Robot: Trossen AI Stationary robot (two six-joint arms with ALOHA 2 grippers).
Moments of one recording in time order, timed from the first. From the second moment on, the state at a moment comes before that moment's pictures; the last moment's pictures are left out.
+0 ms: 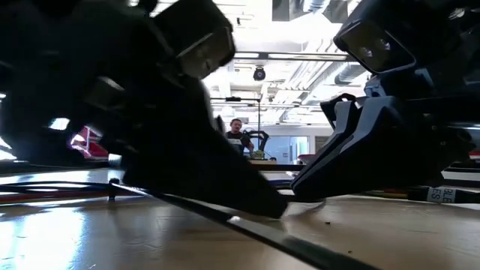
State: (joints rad) left arm -0.54 2.15 1.01 0.53 -0.39 -0.34; right arm 0.62 2.04 0.87 0.51 0.50 0.18
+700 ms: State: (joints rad) left arm -0.57 2.08 1.02 0.37 -0.42 -0.37; right arm 0.62 2.03 0.89 0.46 0.52 0.14
